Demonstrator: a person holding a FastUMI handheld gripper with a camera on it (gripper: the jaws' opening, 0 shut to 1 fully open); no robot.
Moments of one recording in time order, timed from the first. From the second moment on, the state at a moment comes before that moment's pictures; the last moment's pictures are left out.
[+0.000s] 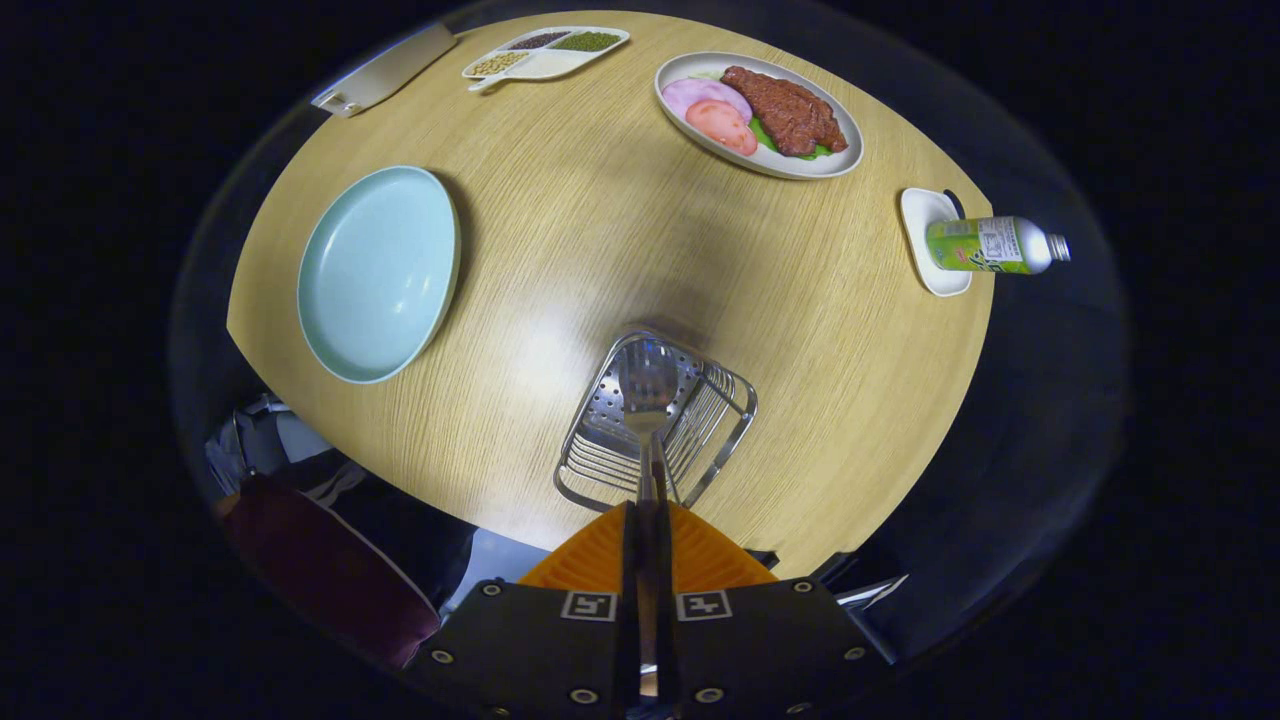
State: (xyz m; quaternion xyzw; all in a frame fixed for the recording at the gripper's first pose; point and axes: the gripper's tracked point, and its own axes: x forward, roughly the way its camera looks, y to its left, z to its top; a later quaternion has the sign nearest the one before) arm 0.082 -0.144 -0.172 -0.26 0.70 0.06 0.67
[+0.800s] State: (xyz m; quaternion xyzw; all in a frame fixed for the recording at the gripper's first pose) arm 0.113 -0.106 -0.109 -0.12 0.55 0.05 0.82
